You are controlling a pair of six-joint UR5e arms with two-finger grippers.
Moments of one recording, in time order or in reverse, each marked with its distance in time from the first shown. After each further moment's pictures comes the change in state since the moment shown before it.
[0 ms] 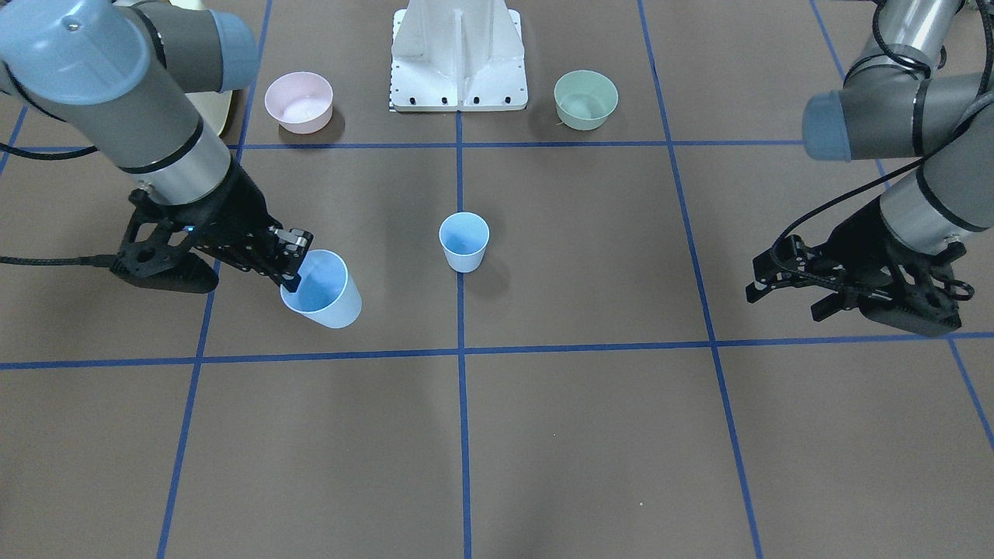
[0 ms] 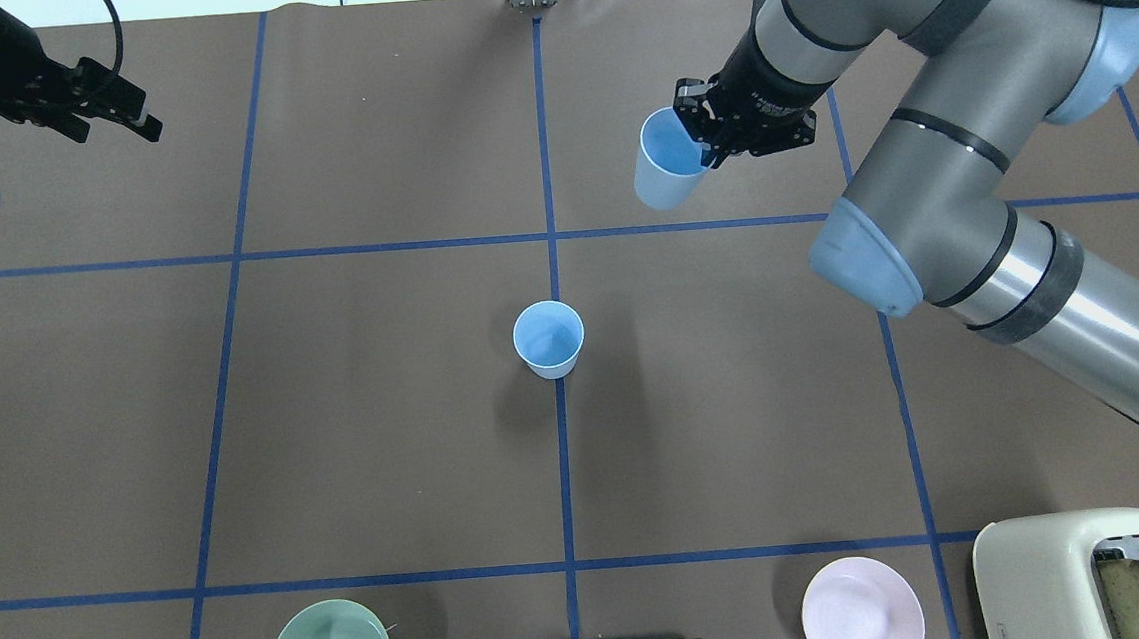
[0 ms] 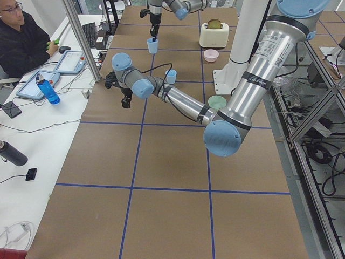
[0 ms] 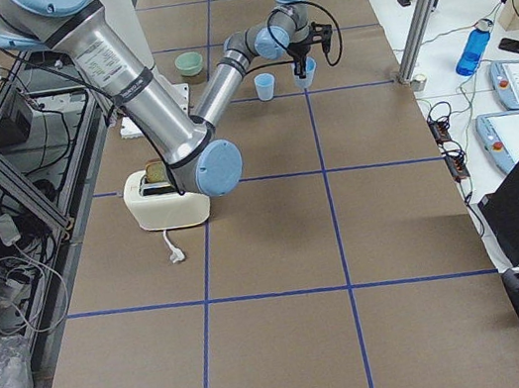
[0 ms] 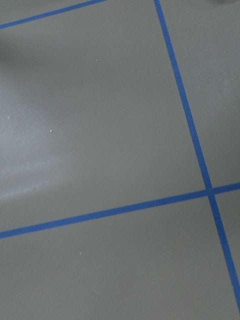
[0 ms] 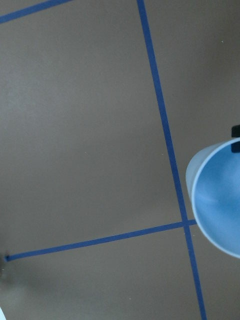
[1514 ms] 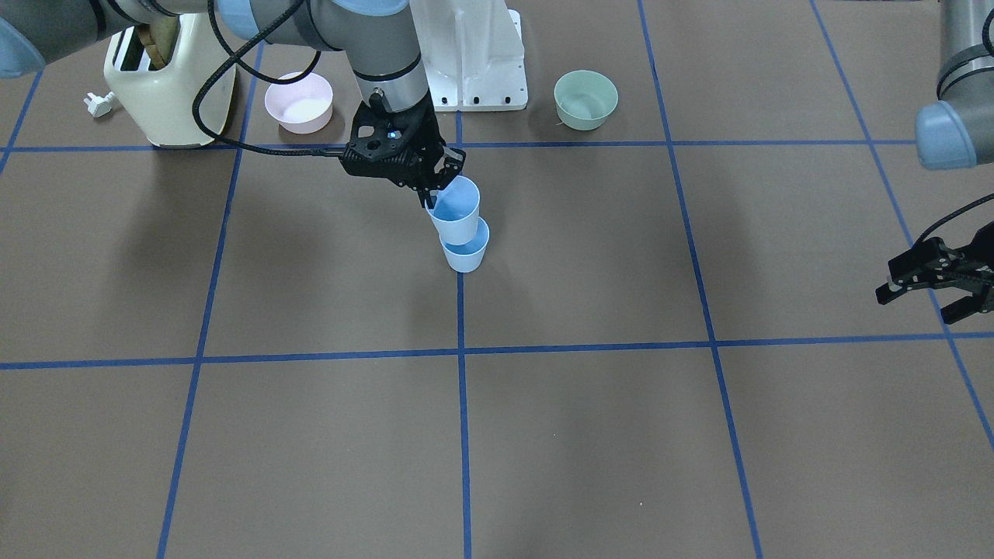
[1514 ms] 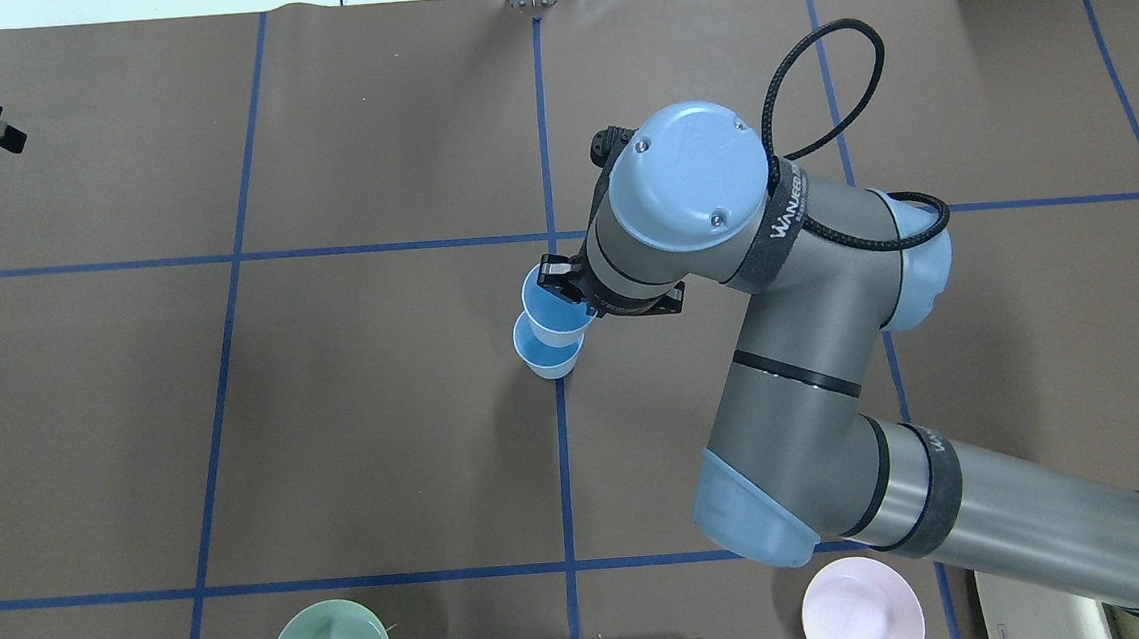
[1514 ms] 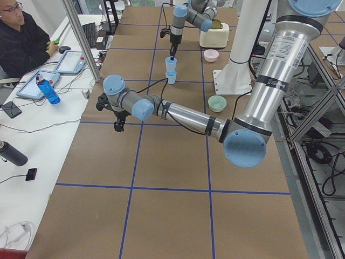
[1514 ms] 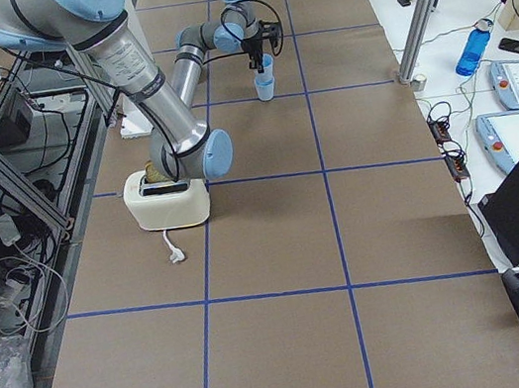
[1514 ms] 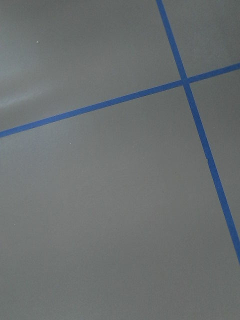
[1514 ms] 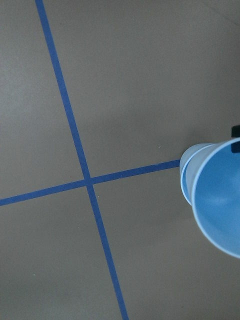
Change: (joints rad) left arm -0.125 0.098 0.060 -0.001 -0.031 0.232; right arm -0.329 0.069 0.052 -0.075 -0.306 0.203
